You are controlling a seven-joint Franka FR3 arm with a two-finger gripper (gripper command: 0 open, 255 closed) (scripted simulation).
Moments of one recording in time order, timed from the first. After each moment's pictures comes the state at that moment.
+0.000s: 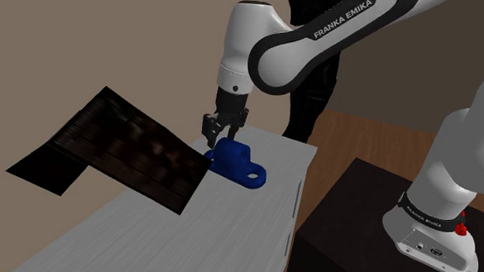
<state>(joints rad) 0.16 -0.05 0.41 -2.20 0.12 2.41 0.48</state>
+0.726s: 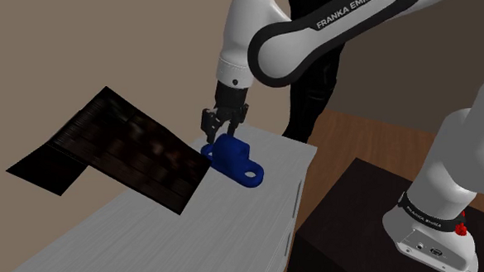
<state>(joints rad) 0.16 -0.07 0.41 -2.17 0.12 2.37 0.48</state>
